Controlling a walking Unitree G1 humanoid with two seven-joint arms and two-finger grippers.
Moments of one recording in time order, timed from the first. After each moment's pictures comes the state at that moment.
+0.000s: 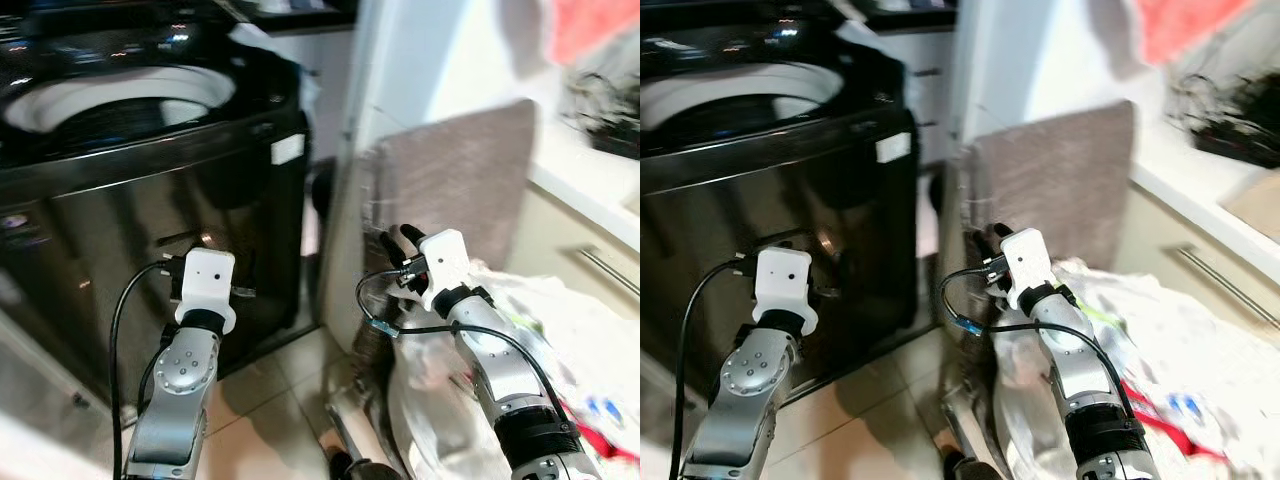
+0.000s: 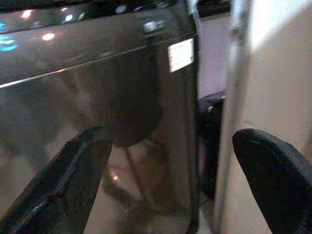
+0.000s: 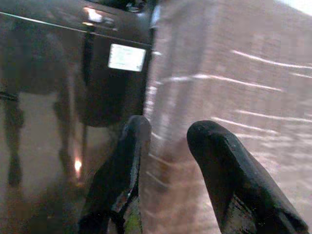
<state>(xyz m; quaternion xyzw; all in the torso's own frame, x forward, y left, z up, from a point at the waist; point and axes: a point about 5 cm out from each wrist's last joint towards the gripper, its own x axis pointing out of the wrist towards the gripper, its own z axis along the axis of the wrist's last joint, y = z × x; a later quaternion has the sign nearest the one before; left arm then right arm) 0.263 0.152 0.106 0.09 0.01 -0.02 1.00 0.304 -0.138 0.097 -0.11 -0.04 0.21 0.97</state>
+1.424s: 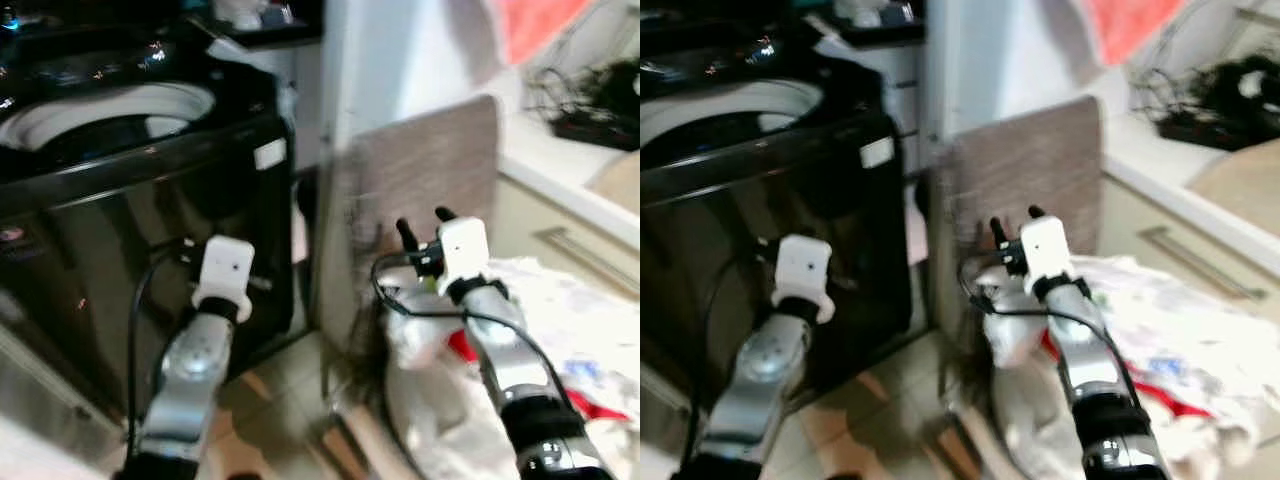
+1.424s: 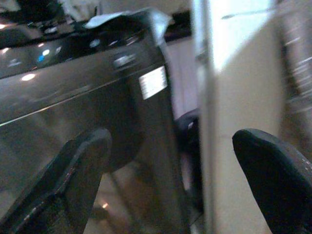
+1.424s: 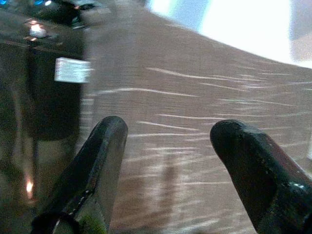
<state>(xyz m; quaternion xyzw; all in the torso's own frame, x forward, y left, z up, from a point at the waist) 0.278 0.145 0.108 0.11 -0.01 -0.06 0.99 0.317 -0.155 0.102 -0.13 -0.05 0.13 0.98</state>
